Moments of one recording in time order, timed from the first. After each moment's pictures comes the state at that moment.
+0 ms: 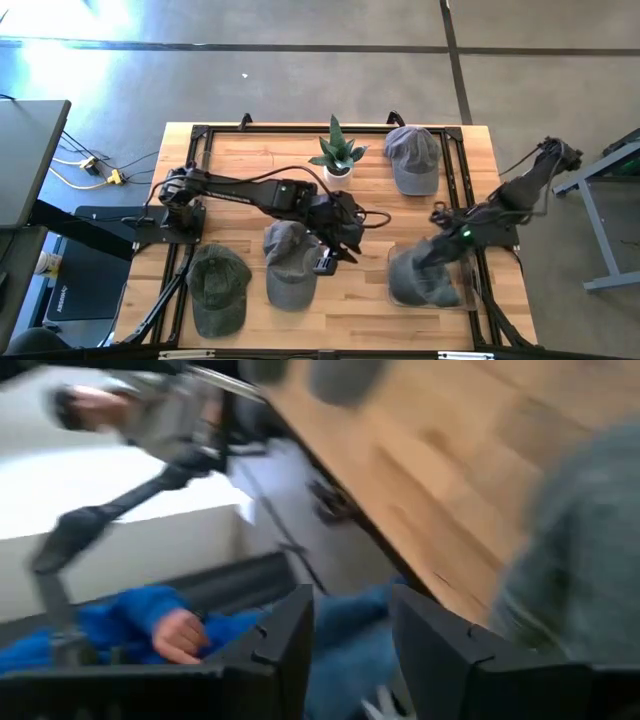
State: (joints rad) left arm -0.18 1.92 1.96 -0.71 0.28 -0.03; right arm 0.66 0.80 0.89 -0.69 0.05 1.70
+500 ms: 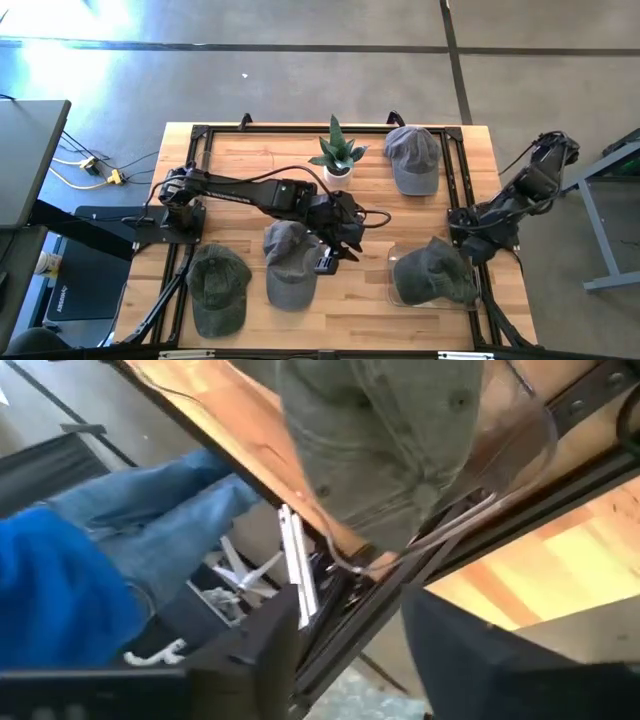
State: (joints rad) left arm -0.18 1.92 1.96 -0.71 0.26 -0.03; right arm 0.75 0.72 0.97 -1.30 -0.32 1.73
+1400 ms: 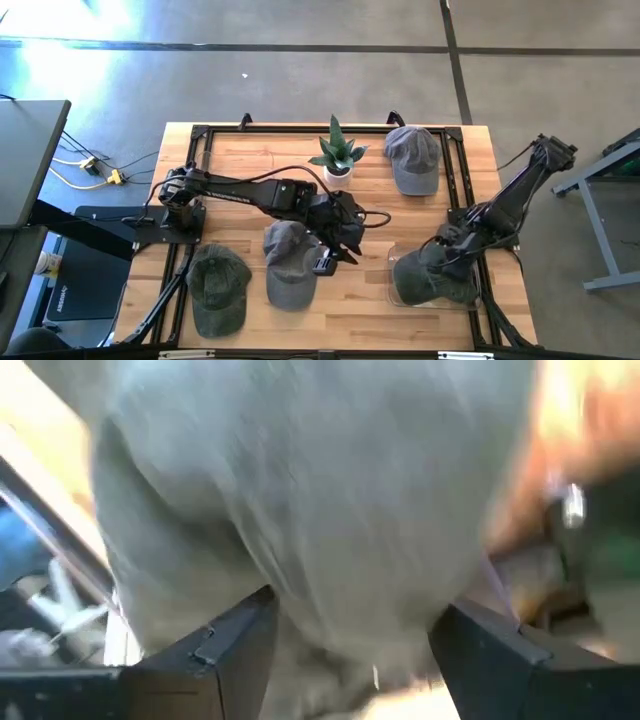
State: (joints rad) left arm -0.18 1.92 1.96 -0.71 0.30 -0.03; right arm 0.77 0.90 0.68 -1.10 -0.16 1.40
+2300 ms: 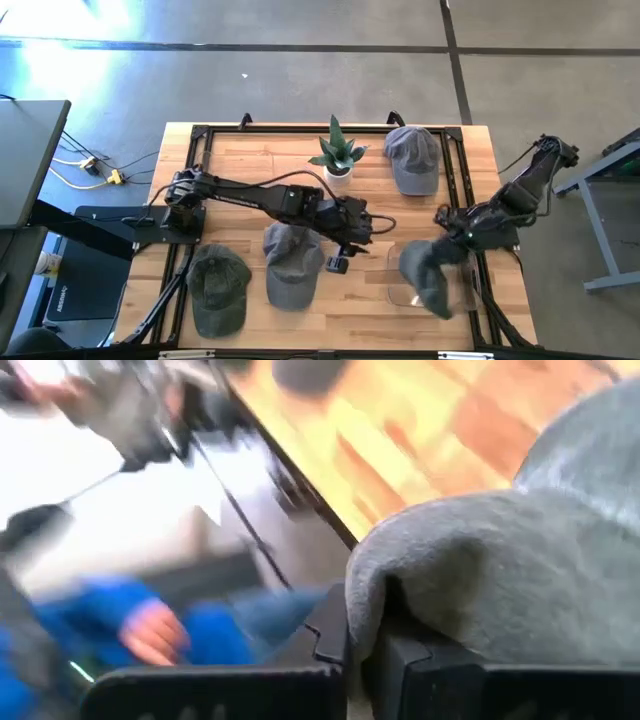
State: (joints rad) left arm -0.18 1.97 1.96 -0.62 0.07 0.10; right arm 0.73 0.81 0.89 -0.72 0.13 1.71
